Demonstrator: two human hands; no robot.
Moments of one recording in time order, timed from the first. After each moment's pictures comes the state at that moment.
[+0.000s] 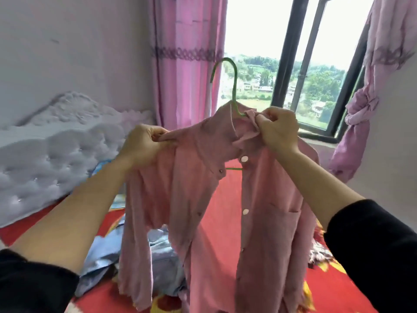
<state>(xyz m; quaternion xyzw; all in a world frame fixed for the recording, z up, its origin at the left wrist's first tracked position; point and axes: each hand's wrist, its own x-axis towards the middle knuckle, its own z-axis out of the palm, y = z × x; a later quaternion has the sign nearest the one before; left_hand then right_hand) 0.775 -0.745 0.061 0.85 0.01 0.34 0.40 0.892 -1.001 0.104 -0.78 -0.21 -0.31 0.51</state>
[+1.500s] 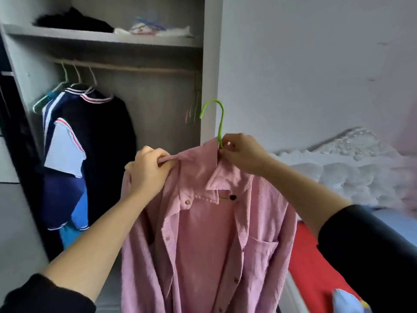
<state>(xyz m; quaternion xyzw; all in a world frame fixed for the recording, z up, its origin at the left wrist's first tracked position) 0.130 -0.317 0.027 0.65 0.56 0.52 -0.03 0.360 -0.343 0.096 -0.54 -0.77 0.03 0.34</state>
